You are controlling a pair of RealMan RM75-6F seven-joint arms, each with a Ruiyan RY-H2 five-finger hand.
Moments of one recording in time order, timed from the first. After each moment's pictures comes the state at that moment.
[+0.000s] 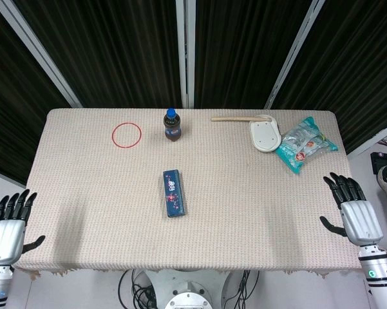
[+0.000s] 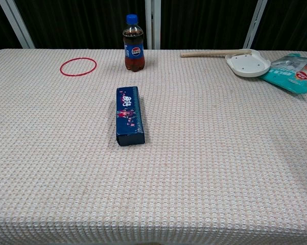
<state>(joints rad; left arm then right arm) -0.04 -1.21 -0.02 -1.56 1.51 1.54 0.21 0.15 -1.11 0.05 -1.62 -1.53 1.41 0.02</state>
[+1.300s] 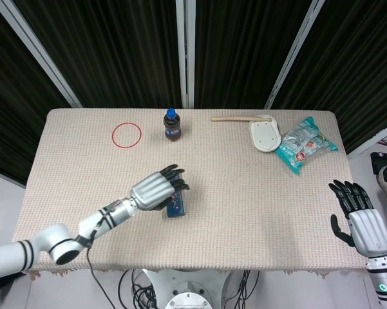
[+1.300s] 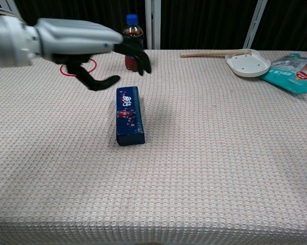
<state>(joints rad) -0.89 -1.37 -0.23 -1.60 1.55 0.65 0.09 0.10 -1.10 0.01 -1.55 -1.64 1.53 0.14</state>
